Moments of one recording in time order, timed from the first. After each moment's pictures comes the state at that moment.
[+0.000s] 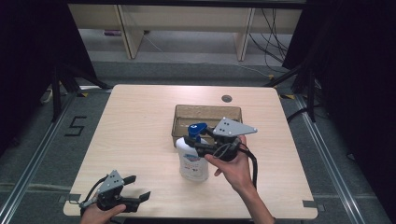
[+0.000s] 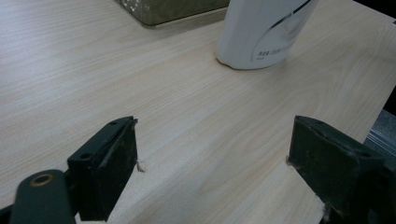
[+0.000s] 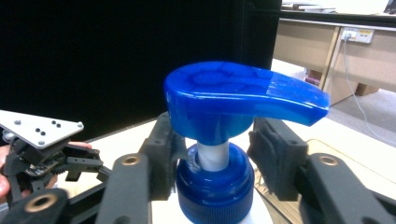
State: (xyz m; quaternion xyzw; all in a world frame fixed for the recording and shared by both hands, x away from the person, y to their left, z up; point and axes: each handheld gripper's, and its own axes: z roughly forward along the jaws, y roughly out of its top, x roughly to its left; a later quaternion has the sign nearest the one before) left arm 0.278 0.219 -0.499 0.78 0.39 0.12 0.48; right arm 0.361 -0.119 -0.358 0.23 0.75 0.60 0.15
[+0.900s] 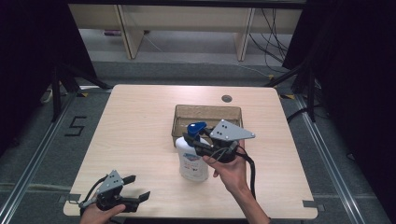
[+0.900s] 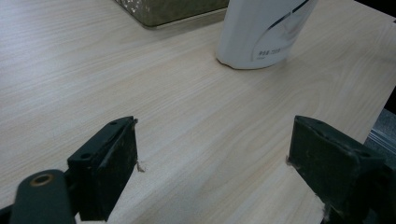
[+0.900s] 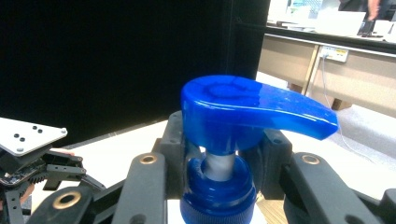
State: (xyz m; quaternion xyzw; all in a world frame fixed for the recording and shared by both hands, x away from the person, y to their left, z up) left arm 0.279 0.219 -0.501 0.77 0.39 0.12 0.49; right arm 0.353 -0.111 -0.357 0.23 0.74 0.60 0.19
